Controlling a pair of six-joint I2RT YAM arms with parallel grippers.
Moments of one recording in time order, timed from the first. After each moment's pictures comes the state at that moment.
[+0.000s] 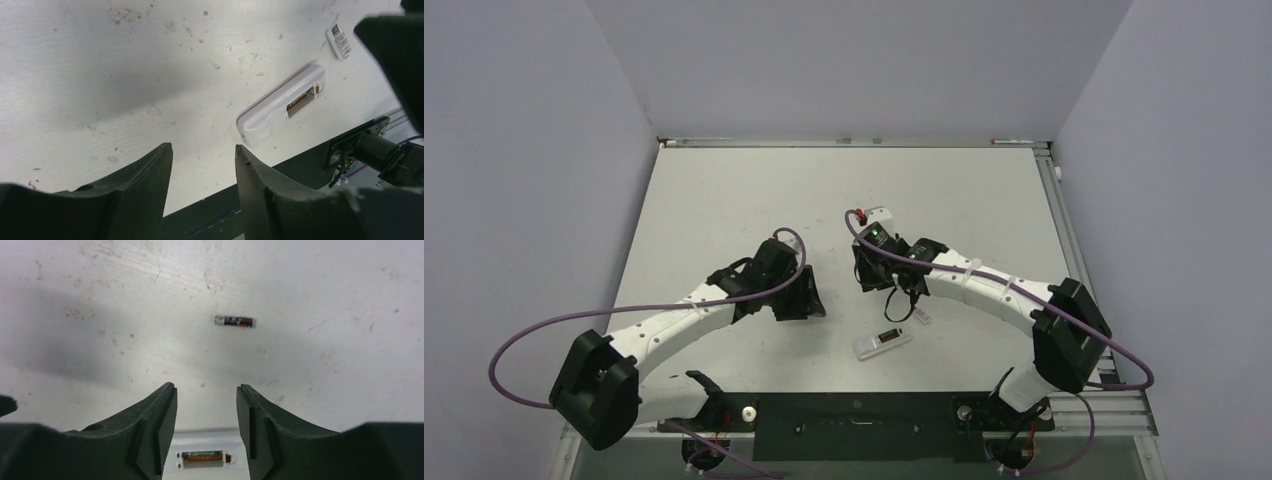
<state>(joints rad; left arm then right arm) -0.66 1.25 0.75 -0.47 0.17 -0.78 0.89 1.52 1.10 -0.57 0.31 0.51</state>
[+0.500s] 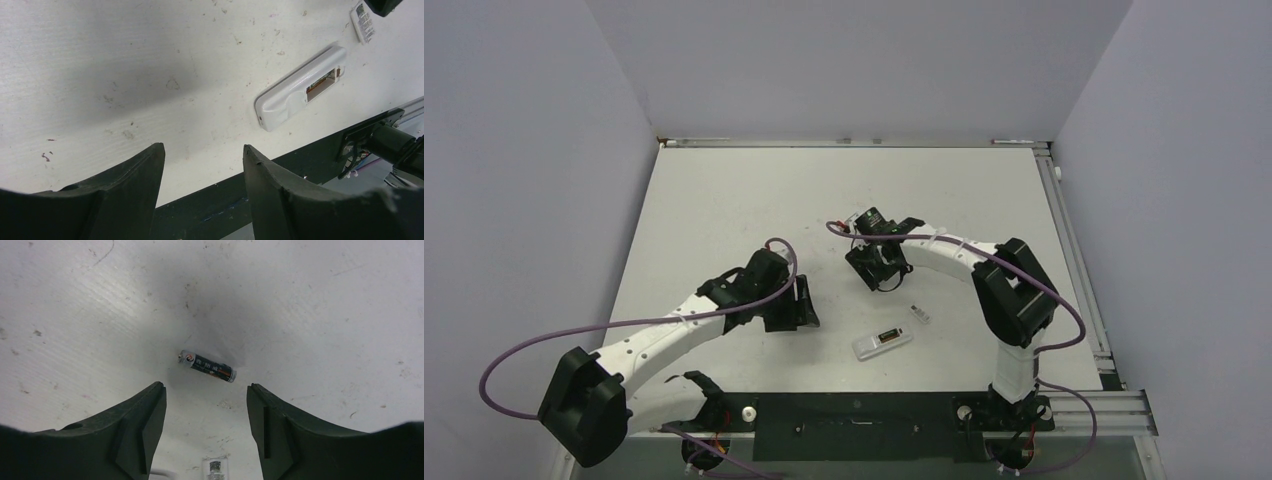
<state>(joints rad) -0.66 1.13 0.68 -0.54 0.16 -0.78 0.72 1.83 1.26 -0.58 0.09 -0.02</state>
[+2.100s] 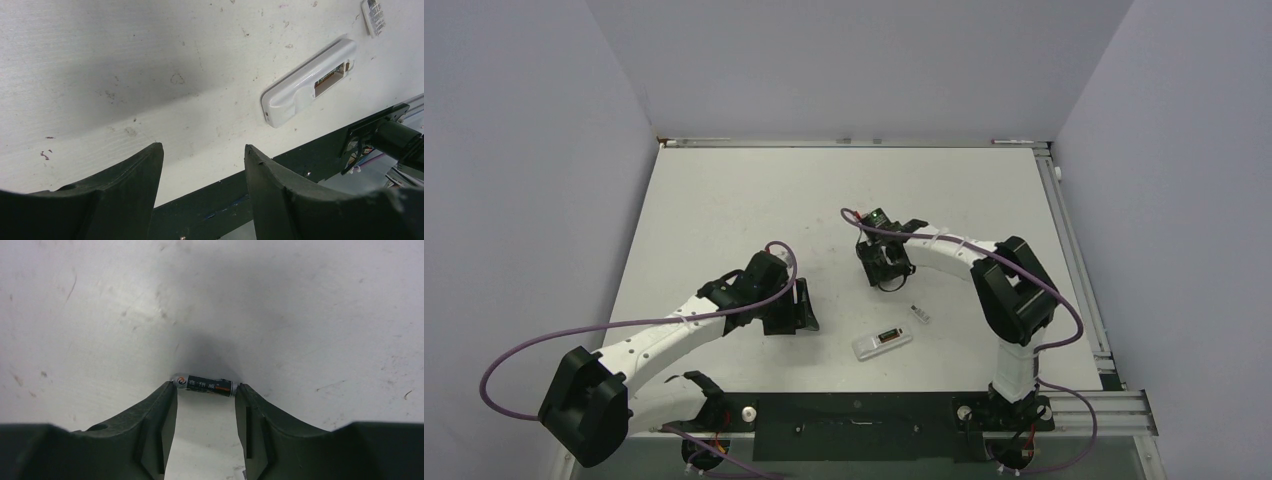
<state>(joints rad) -0.65 1.13 0.64 -0.53 0.19 -0.77 0.67 1.89 1.24 -0.54 0.08 0.28</state>
